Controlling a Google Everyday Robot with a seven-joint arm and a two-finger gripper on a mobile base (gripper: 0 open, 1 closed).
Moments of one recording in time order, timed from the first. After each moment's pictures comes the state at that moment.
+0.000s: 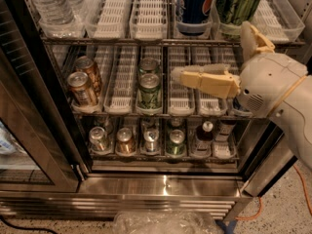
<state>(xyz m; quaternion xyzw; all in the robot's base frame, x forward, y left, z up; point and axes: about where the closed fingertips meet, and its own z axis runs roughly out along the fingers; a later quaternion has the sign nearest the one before) 0.485 -0.105 1.032 -0.27 0.61 0.18 0.73</state>
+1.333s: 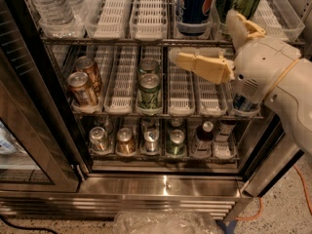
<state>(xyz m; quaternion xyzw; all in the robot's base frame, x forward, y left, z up) 0.498 -0.095 1.048 -0.29 0.60 0.18 0.73</state>
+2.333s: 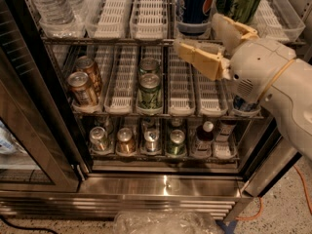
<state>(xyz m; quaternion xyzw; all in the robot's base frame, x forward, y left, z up) 0.500 -0.088 1.047 -0.28 0.60 0.18 0.73</state>
